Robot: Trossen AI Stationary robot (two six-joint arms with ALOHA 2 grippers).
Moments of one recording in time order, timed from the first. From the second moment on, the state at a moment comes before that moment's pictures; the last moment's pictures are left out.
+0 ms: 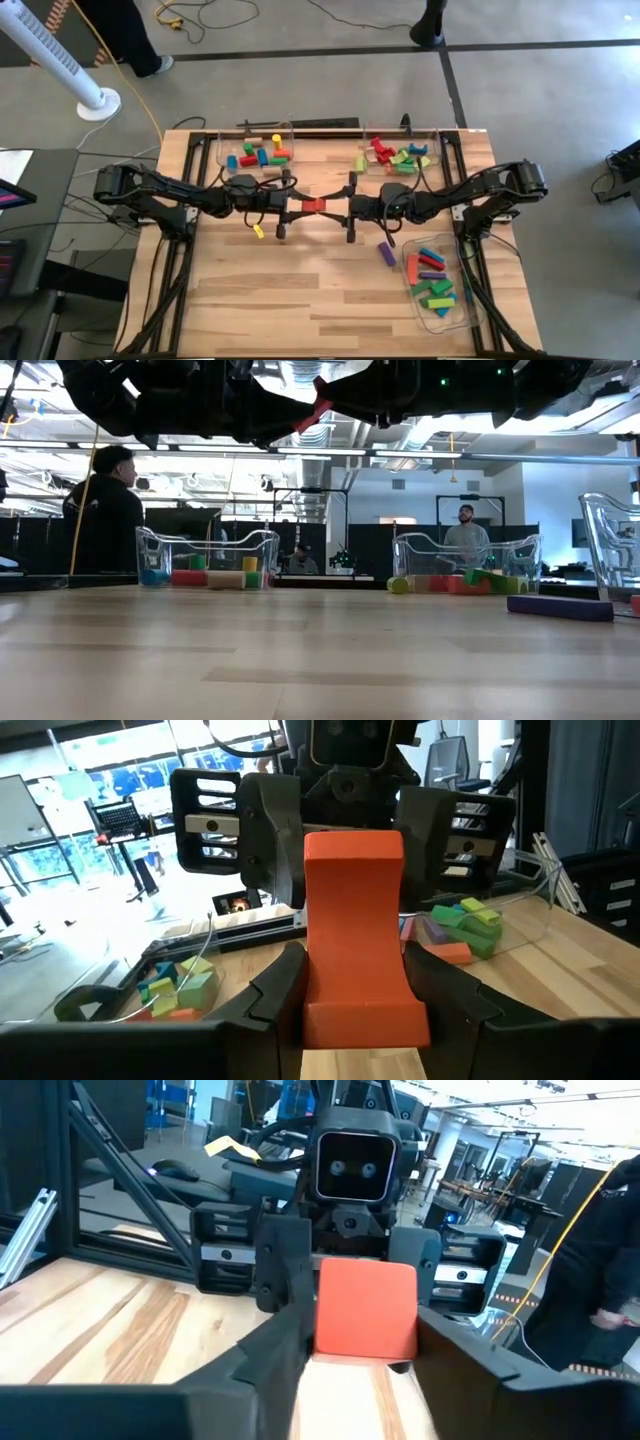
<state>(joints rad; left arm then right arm) 0.10 1.41 0.58 0.89 0.12 0.21 0.05 1.53 0.74 0.80 0.10 -0.27</state>
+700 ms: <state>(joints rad) 0.10 1.37 0.58 0.81 0.10 0.28 0.05 1.50 0.74 0.72 0.14 -0.29</state>
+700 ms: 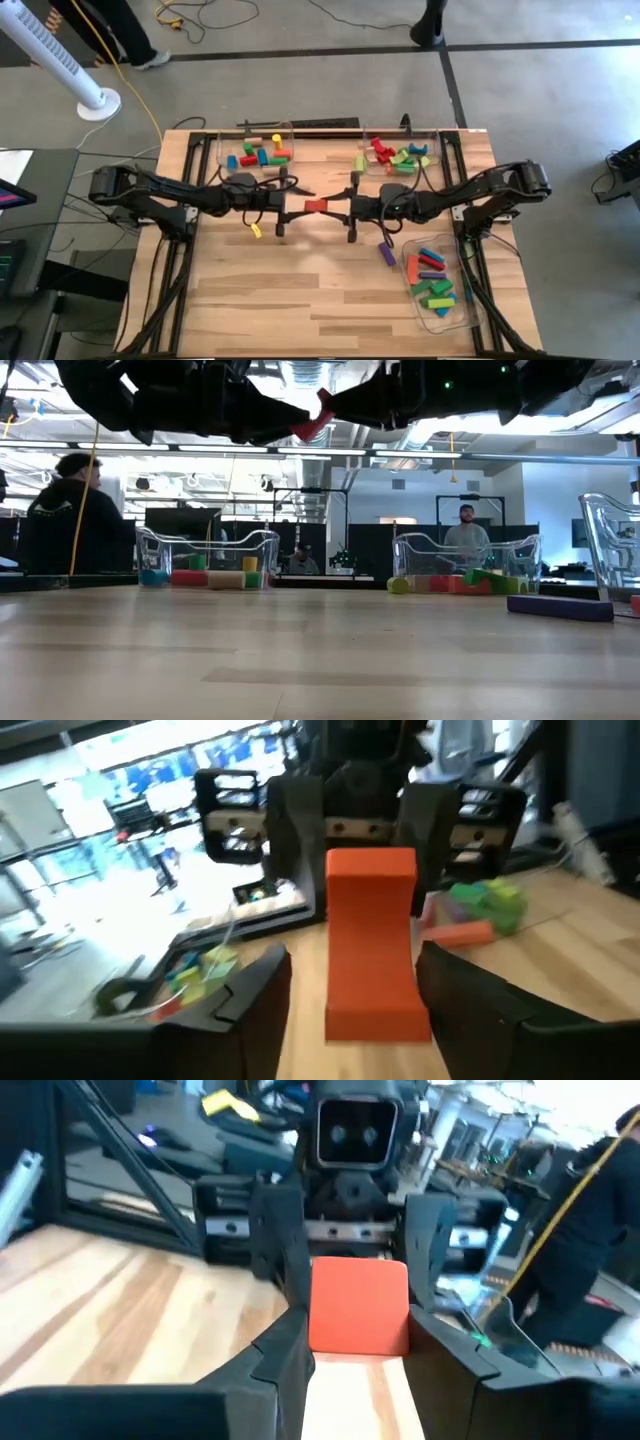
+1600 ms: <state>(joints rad) 0.08 1.19 0.58 0.05 -0.11 0.12 -0.51 1.08 0.74 -0.30 0.44 0.00</state>
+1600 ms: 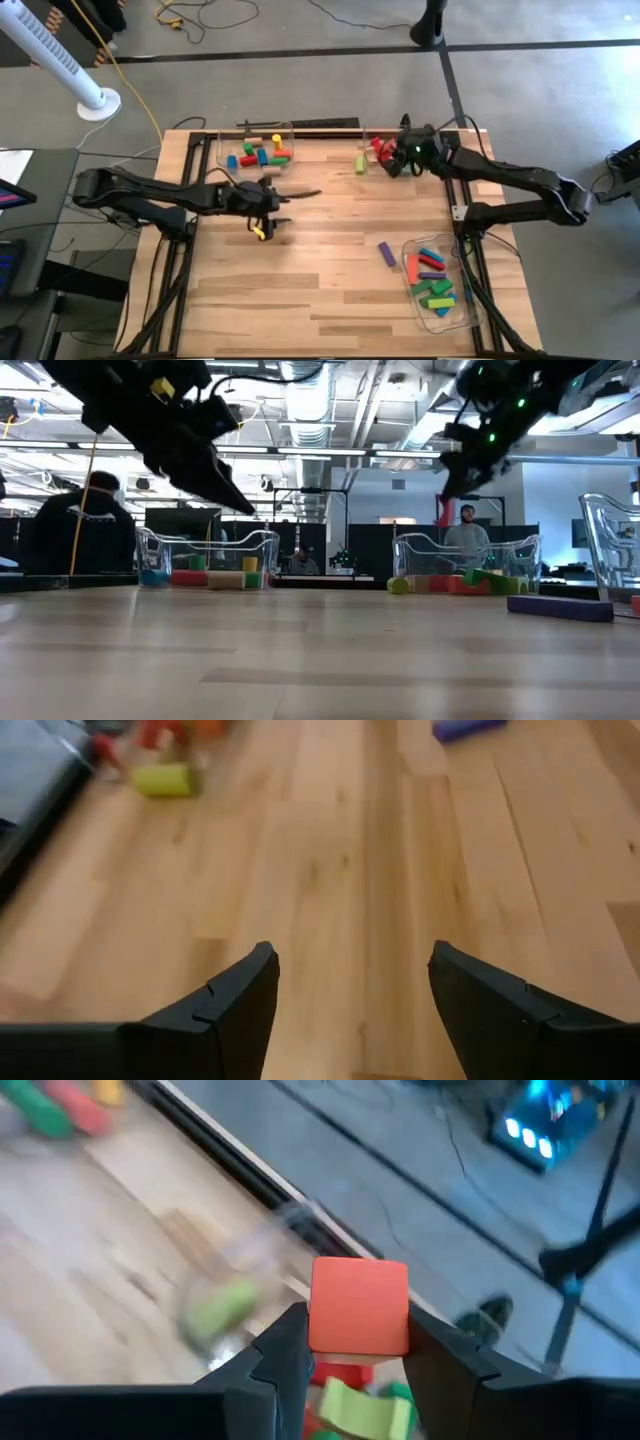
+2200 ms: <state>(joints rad) -0.02 1.57 0.58 0.35 -0.11 0.07 -0.76 1.38 0.74 -0.31 0.20 0.06</state>
